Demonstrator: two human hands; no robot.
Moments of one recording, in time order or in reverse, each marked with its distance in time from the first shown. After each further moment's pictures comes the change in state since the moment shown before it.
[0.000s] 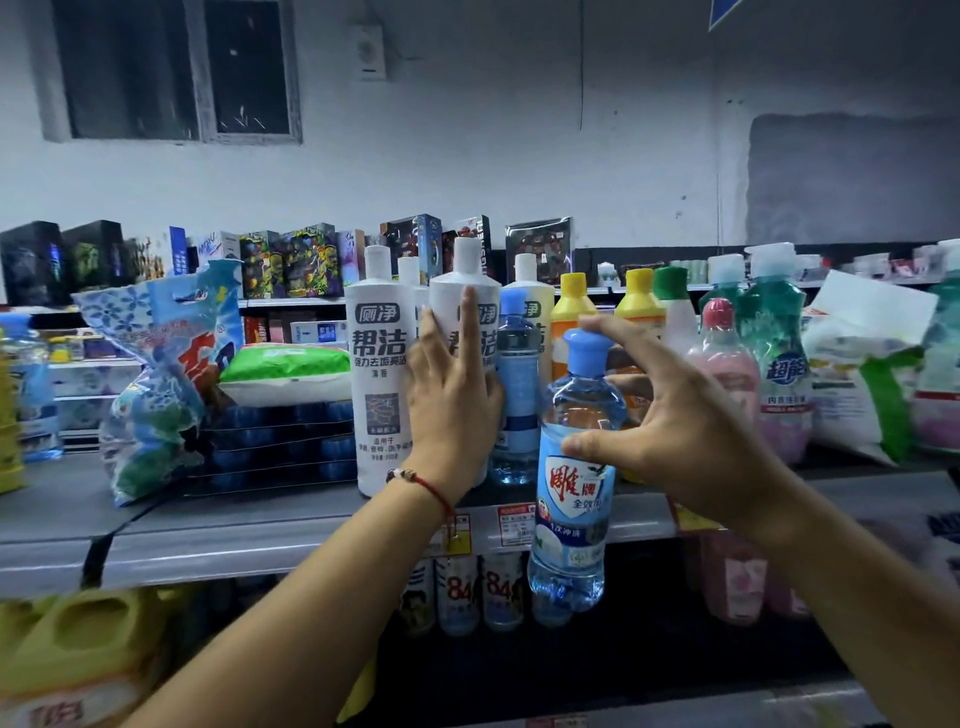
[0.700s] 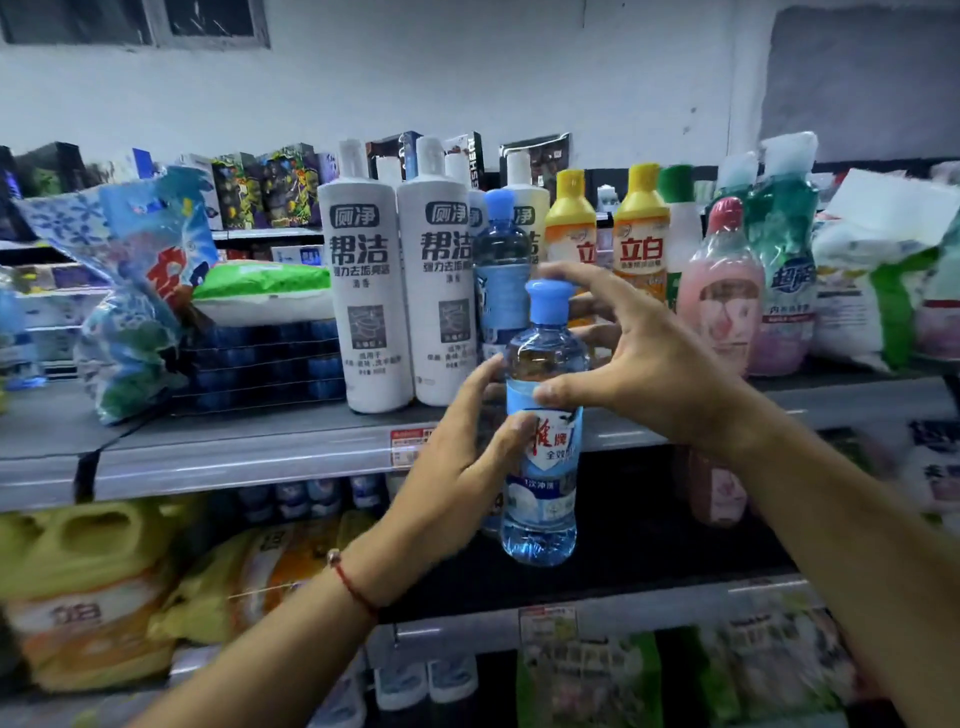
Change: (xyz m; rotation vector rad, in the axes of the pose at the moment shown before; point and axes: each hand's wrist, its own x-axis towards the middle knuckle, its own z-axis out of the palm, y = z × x) left_hand -0.119 0.016 -0.060 -0.975 -0.580 -0.201; right_hand -0.009 0.012 0.019 0.139 -0.158 0.105
